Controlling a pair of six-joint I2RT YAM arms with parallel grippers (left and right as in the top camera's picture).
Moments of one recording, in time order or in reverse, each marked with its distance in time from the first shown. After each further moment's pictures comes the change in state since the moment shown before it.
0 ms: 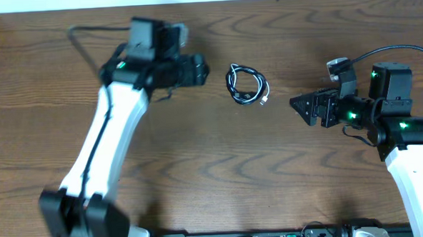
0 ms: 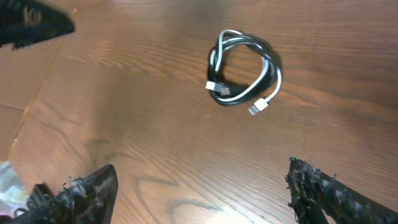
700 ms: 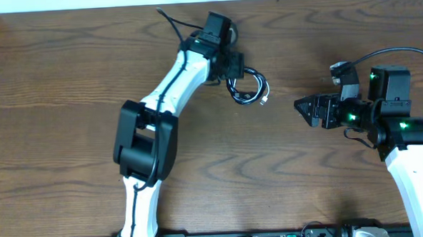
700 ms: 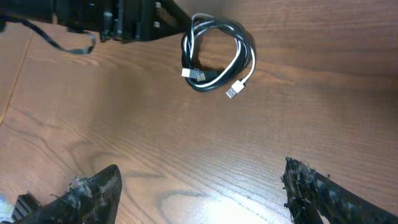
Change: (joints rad) left arm -0.179 0.538 0.262 0.123 -0.103 -0.115; right arm 0.000 0.000 0.000 -0.066 0.087 0.026
